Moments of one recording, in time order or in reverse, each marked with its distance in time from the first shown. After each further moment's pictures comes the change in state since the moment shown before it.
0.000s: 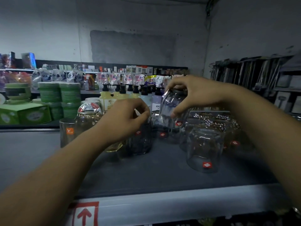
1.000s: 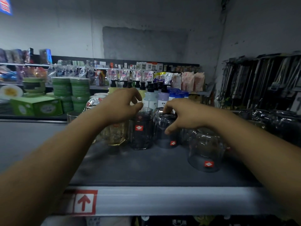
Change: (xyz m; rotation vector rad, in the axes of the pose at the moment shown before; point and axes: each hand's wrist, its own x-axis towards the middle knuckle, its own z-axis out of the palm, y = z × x) left_hand 0.021 -0.016 -0.017 0.254 -0.098 -0.101; right_hand 0.016 0.014 0.062 -0.315 -0.061 -0.013
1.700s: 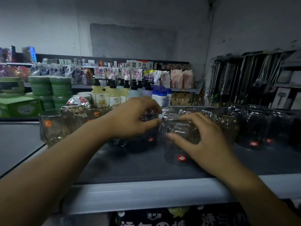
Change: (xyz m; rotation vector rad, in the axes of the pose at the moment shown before) left_hand -0.003 0.080 0.038 -0.079 -0.044 0.373; right_hand -0.131 0.033 0.053 0.411 0.658 0.051
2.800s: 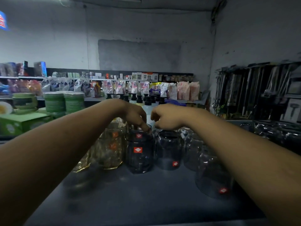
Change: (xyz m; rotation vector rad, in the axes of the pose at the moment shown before) left_hand 0.067 -0.114 -0.041 0.132 -0.719 -0.492; right_hand 0.183 -0.070 0.079 -0.450 -0.769 0.018
